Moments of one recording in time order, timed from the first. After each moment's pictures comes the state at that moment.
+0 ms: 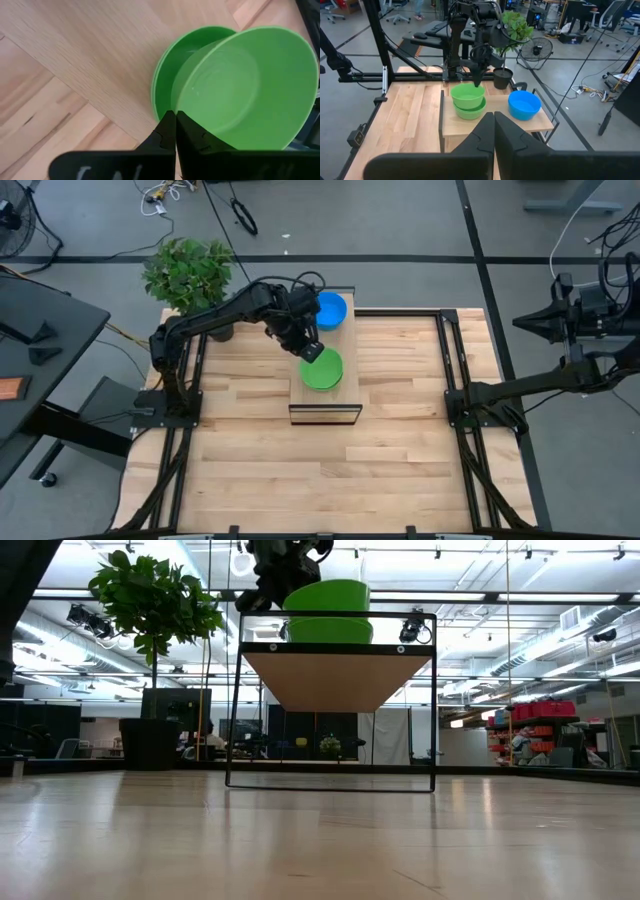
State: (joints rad) left arm 0.32 1.85 1.98 -1.31 0.20 -0.56; right arm -0.06 0.85 2.10 -1.55 0.07 -0.06
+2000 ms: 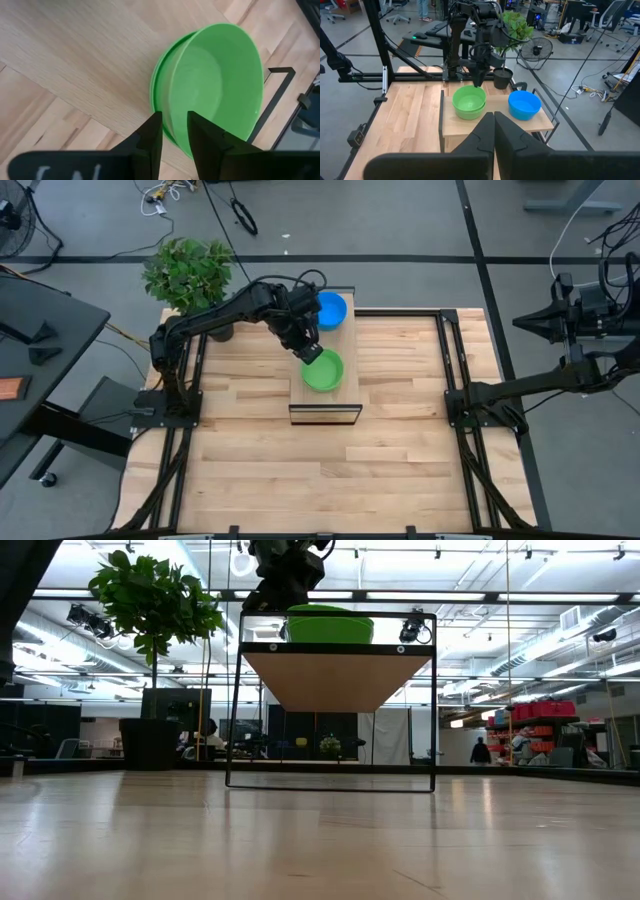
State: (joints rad) left arm 0.32 1.85 1.98 -1.29 0.20 -0.43; right arm -0.06 0.85 2.10 -1.55 0.07 -0.06
